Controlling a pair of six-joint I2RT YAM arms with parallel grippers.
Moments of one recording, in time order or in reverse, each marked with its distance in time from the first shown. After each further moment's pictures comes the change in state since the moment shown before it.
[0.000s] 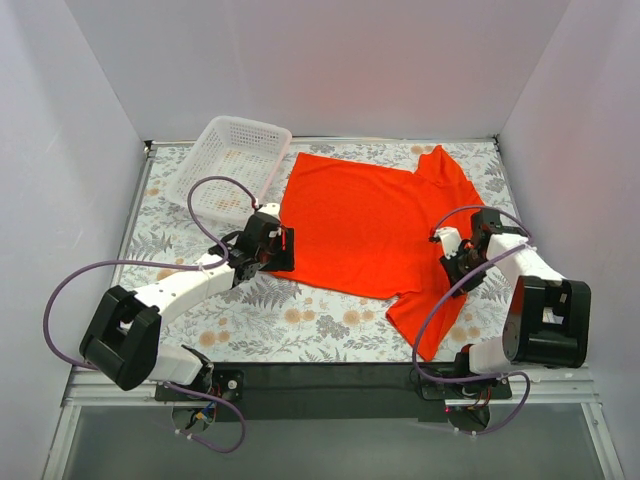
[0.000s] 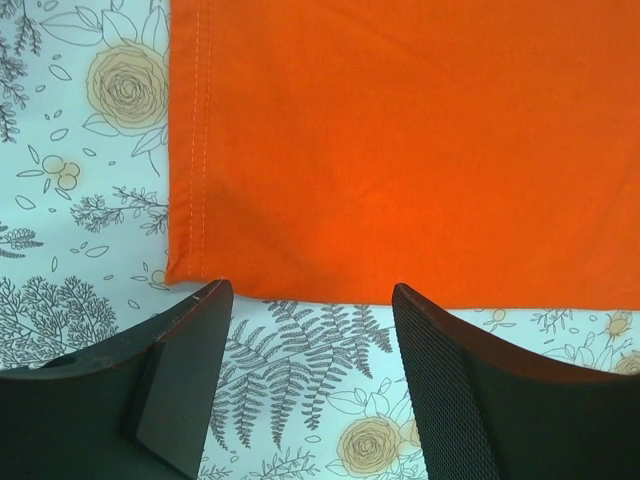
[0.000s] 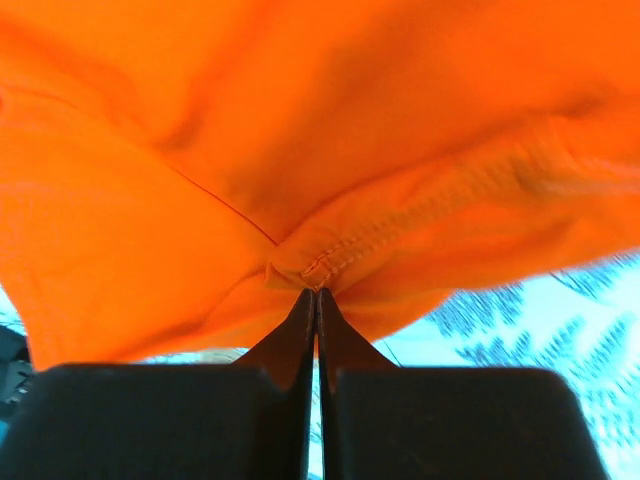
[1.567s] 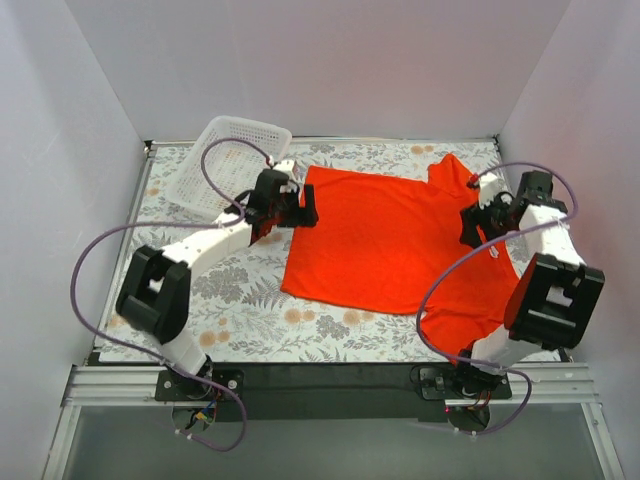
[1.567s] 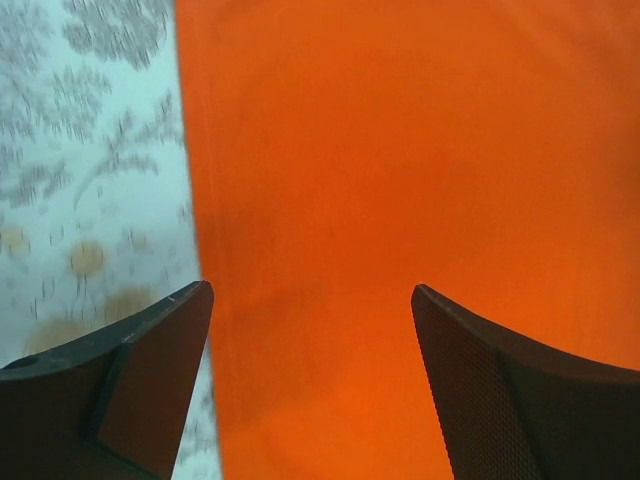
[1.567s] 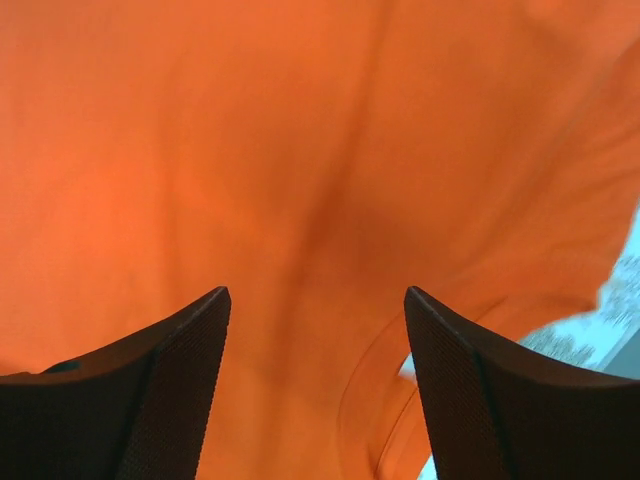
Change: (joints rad) left arm 0.060 0.248 0.312 0.084 0.147 0.044; right arm -0.259 0.066 0.281 0.133 -0.274 -0.164
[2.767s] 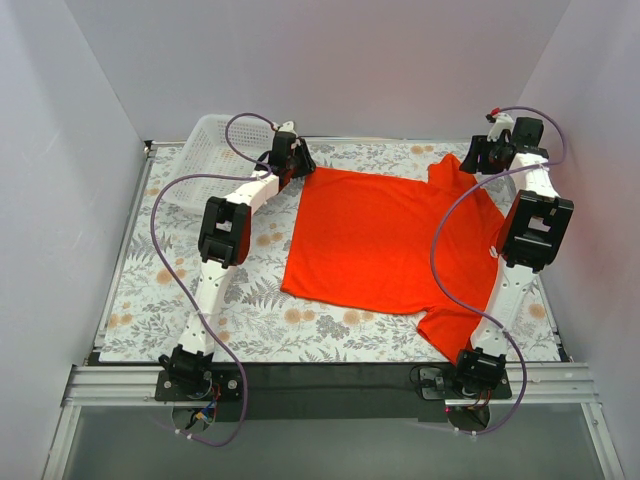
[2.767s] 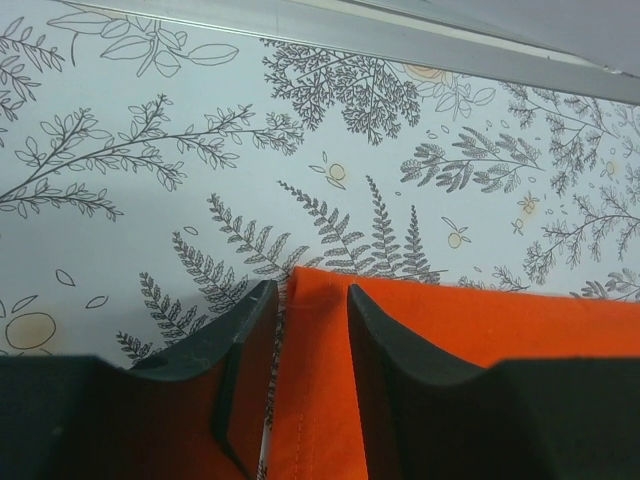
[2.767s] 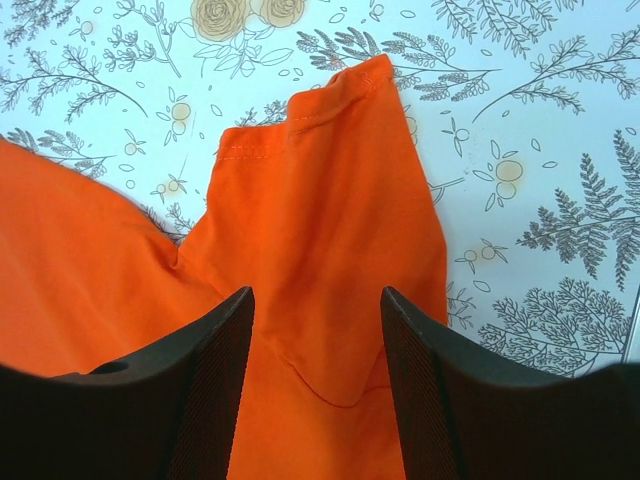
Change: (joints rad) left arm 0.186 1.034 1.096 0.099 0.055 -0.116; right arm 0.062 0.796 0.883 0.260 0.026 0.663
